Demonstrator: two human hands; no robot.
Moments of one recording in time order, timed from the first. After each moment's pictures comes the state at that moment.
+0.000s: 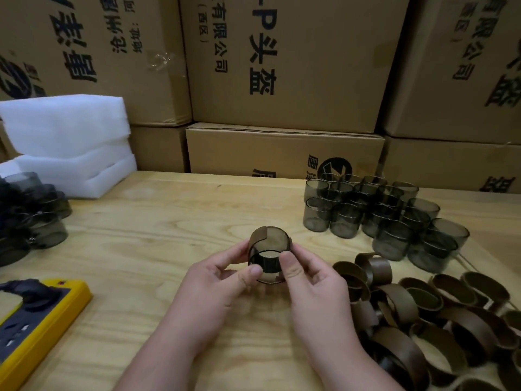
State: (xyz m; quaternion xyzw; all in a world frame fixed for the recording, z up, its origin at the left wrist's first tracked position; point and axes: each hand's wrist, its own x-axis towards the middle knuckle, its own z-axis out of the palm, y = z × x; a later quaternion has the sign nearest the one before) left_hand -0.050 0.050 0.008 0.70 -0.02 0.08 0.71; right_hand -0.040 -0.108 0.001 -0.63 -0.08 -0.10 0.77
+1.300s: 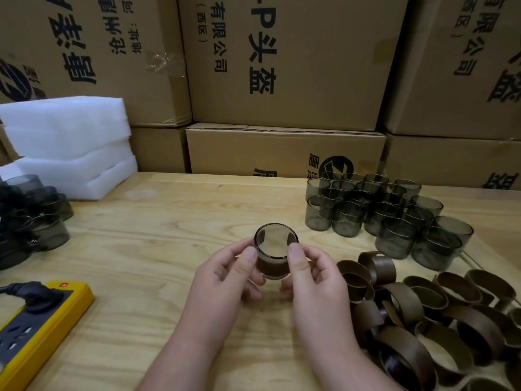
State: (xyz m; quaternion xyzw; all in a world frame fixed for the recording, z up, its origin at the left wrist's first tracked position) left_hand -0.050 0.035 0.003 0.66 0.00 0.14 0.74; right_hand -0.045 -0.100 0.005 -0.65 0.00 -0.13 0.75
